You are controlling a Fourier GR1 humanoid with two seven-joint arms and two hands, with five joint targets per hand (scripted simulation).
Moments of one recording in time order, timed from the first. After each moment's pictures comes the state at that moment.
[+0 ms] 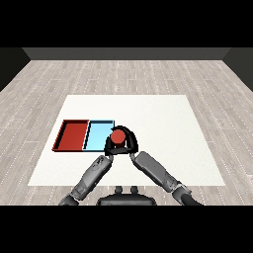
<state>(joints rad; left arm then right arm) -0.36 0.01 -0.50 -1.19 0.25 0.64 -0.31 -0.54 -0.01 0.67 -1.27 -0.41 -0.62 -0.35</state>
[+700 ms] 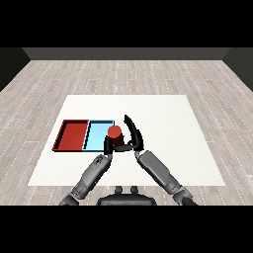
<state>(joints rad) -0.36 0.00 -0.45 -1.18 0.24 0.62 -0.30 -0.48 -0.02 0.55 -1.36 -0.28 -0.55 -0.28</state>
